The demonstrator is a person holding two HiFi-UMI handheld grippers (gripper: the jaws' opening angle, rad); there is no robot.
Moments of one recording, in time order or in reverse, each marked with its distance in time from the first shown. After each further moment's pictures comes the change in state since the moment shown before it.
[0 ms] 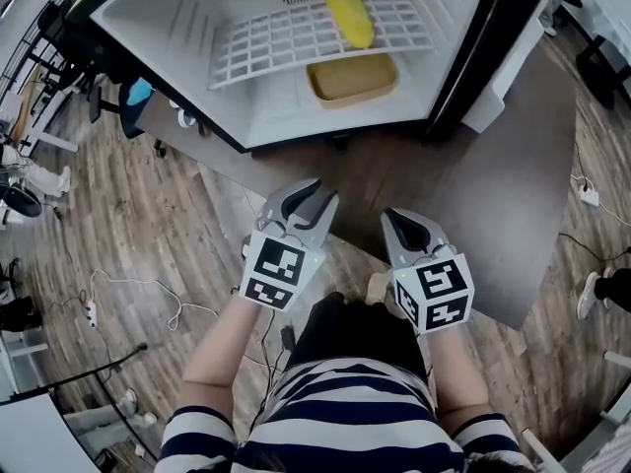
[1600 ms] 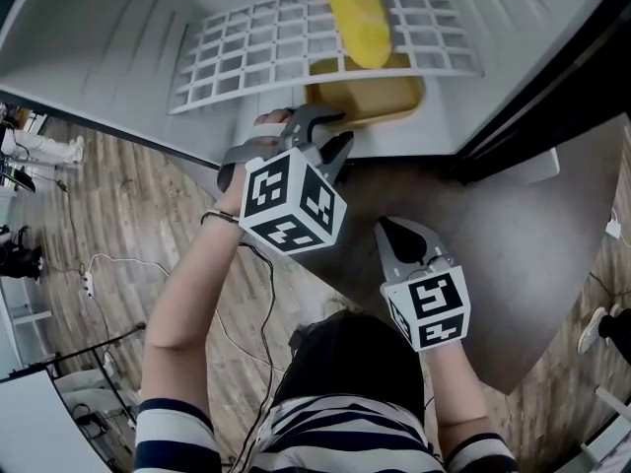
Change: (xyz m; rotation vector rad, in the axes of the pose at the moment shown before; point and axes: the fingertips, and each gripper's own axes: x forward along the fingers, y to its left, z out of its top) left arm 0.157 0.088 0.026 0.602 0.270 -0.016; right arm 0.104 -0.051 -0.017 -0.049 0.076 0.143
